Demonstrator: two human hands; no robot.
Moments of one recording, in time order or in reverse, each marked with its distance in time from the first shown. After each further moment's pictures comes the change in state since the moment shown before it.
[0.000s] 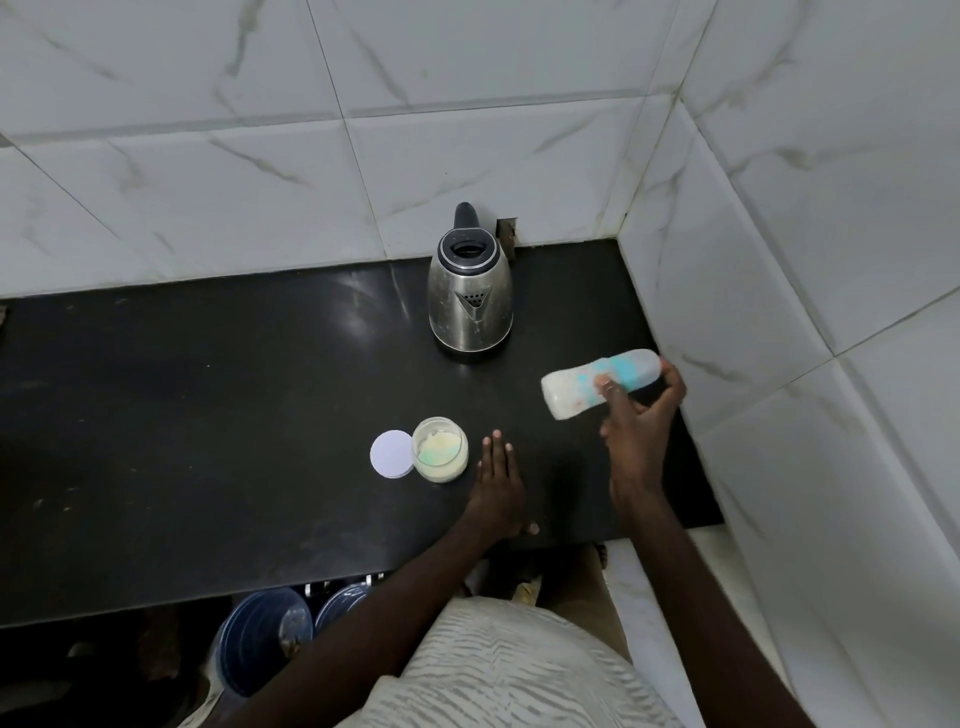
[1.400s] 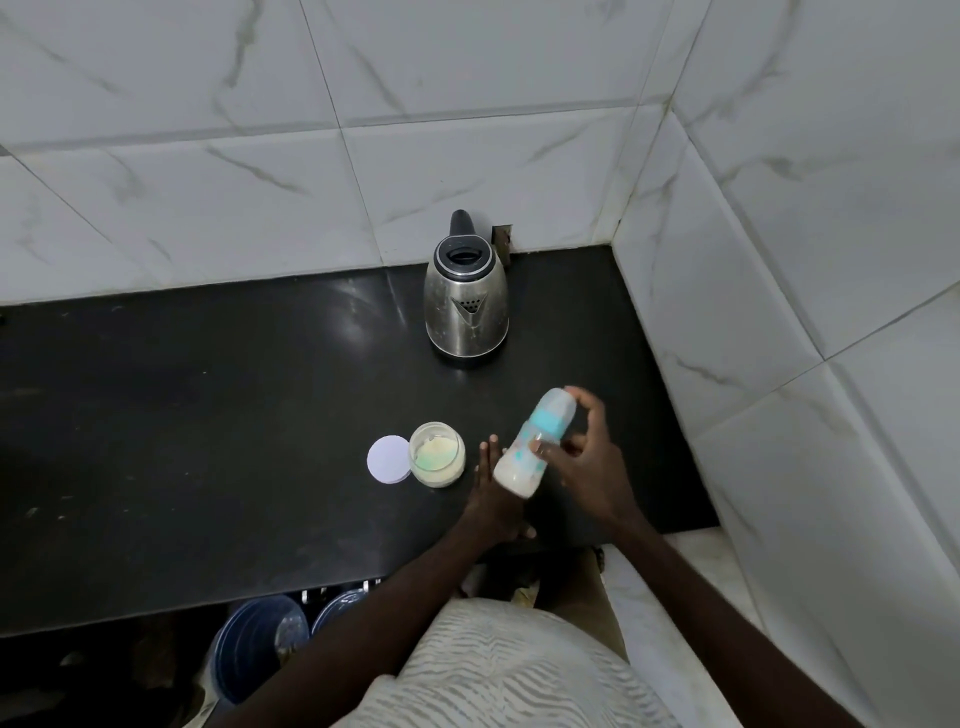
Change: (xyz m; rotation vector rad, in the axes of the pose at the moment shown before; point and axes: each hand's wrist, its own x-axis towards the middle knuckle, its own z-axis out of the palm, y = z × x) left_hand 0.016 -0.012 0.015 0.016 -0.011 0.033; right_hand -0.011 0.035 -0.010 -0.355 -0.507 -0.032
